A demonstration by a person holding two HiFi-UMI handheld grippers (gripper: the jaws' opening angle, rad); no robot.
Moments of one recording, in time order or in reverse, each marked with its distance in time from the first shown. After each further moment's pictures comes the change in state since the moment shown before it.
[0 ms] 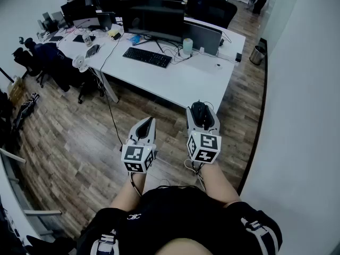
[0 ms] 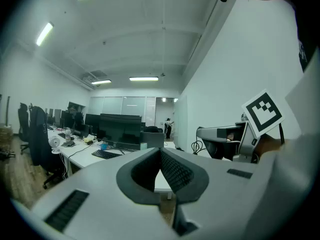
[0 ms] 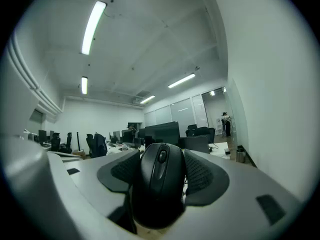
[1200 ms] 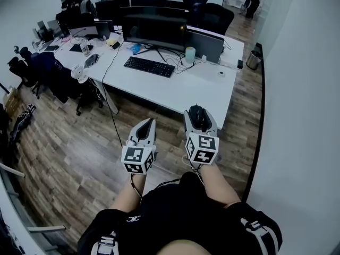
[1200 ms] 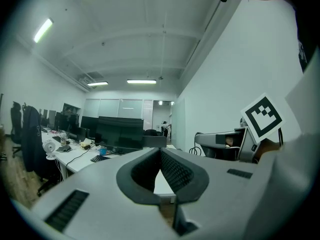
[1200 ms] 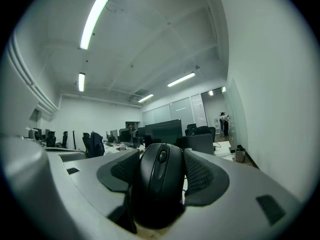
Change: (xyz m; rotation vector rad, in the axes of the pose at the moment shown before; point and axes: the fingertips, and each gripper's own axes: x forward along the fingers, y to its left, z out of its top) left arm 0.021 0.090 0.007 0.014 -0.042 -0.058; right arm 0.067 0.063 -0.016 -0.008 0.007 -0.037
